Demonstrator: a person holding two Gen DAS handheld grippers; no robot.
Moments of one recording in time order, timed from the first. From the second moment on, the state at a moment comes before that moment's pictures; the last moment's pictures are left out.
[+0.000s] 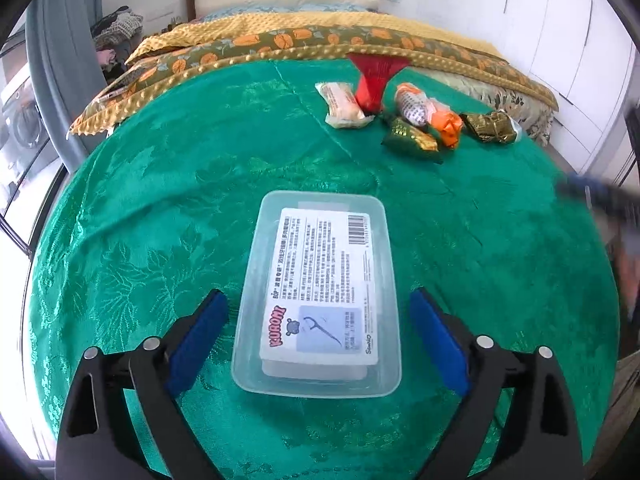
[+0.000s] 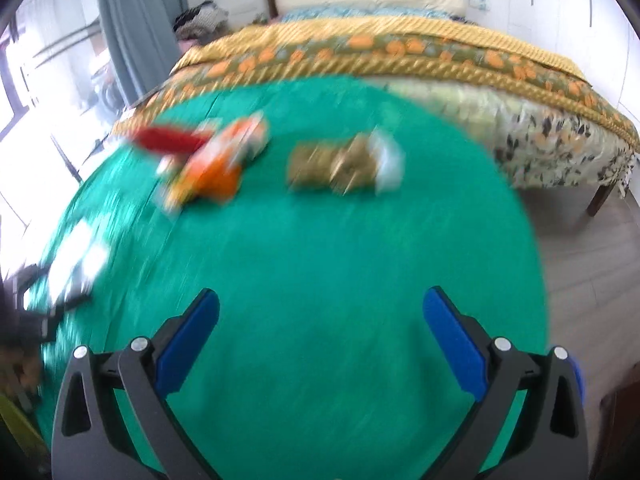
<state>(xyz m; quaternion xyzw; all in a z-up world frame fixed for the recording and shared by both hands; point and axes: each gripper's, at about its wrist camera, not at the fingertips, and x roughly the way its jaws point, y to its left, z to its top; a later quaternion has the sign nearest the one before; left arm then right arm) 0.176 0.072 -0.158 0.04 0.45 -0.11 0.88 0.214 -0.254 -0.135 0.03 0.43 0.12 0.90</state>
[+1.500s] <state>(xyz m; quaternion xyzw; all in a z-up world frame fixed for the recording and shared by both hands) 0.171 0.083 -0.154 0.00 0.45 -0.15 0.88 0.153 -0.170 -0.150 -0.08 0.52 0.22 0.82</state>
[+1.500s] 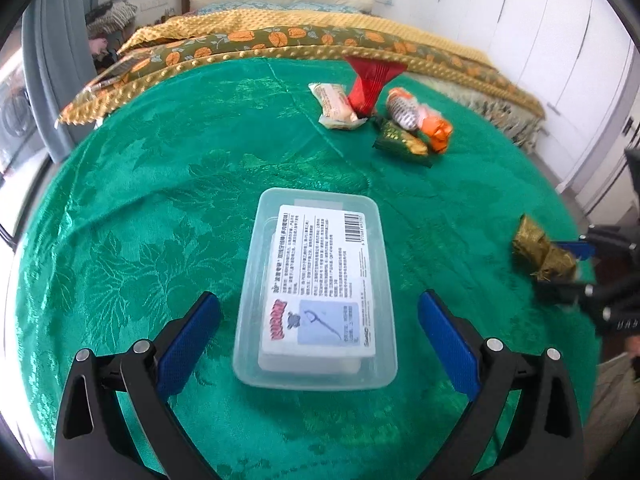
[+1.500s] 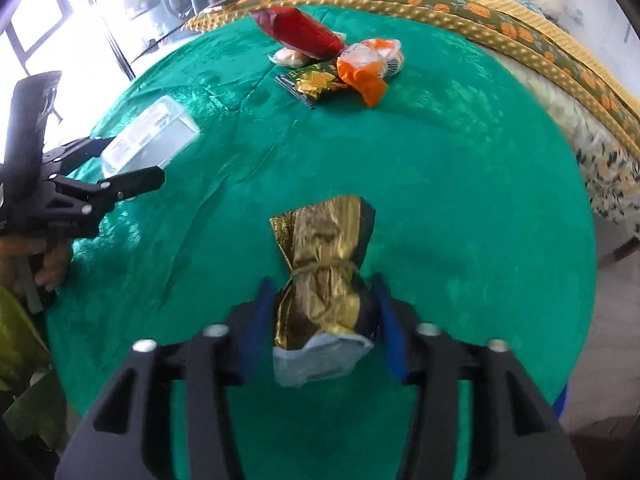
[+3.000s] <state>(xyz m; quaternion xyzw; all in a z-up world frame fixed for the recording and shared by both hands) 0.120 -0.363 -0.152 0.10 0.46 -0.43 0.77 0.077 -0.570 -0.183 0.15 0.48 -0.09 0.86</state>
